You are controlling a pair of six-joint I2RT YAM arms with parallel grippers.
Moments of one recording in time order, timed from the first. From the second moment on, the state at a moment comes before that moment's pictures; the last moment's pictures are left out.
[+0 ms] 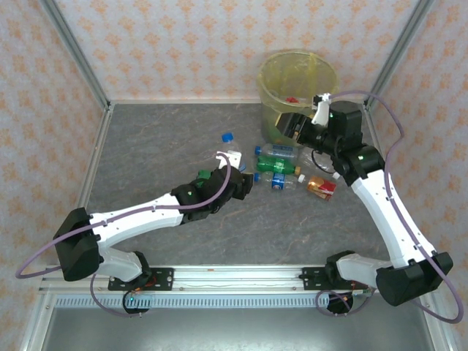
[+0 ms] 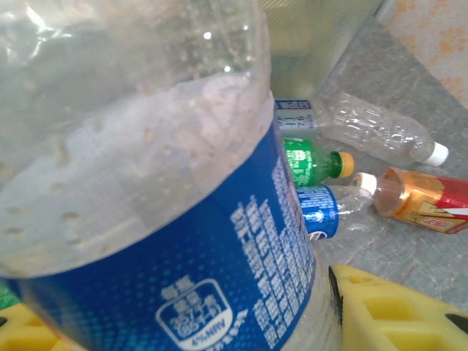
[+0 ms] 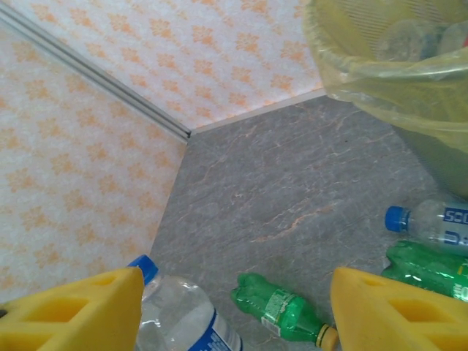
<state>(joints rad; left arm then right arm) -0.96 1.37 1.00 -0.23 -0.47 -0.51 0.32 1.18 1.31 -0.51 -0.36 0.63</state>
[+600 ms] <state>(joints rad) -1.02 1.37 1.03 -0.19 -0.45 -0.38 0.49 1.28 1.39 -0.55 -0.38 0.56</state>
